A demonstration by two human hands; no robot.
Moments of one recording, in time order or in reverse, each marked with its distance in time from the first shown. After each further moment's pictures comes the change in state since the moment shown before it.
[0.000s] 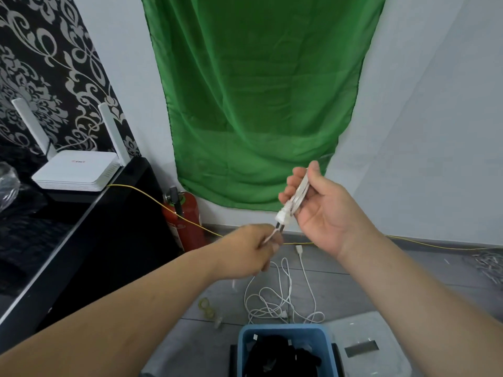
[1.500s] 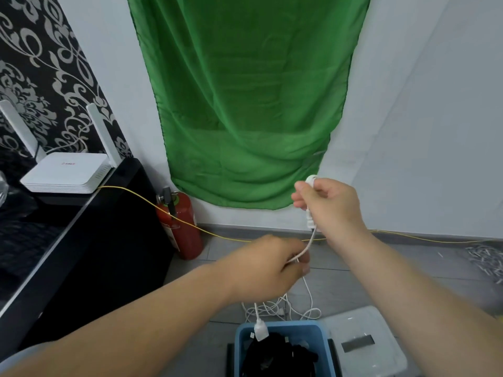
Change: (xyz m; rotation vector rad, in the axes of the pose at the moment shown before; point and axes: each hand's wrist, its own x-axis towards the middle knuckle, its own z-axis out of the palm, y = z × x) left_hand -0.013 0.041 0.024 0.203 -0.005 0.289; right_hand 0.015 0.002 -0.046 -0.915 0.286 -0.407
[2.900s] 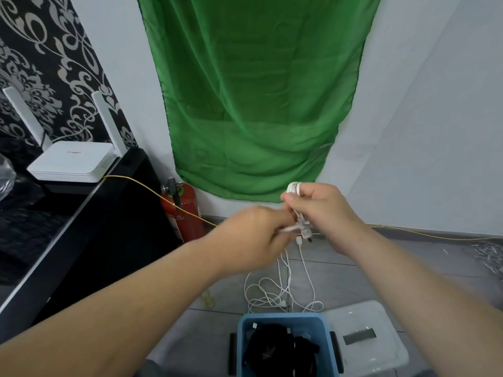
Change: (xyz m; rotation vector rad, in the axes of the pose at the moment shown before) left_hand -0.001 -0.022 -0.022 0.187 0.198 0.081; right_hand -0.008 0.004 0.006 -0.057 -0.372 0.072
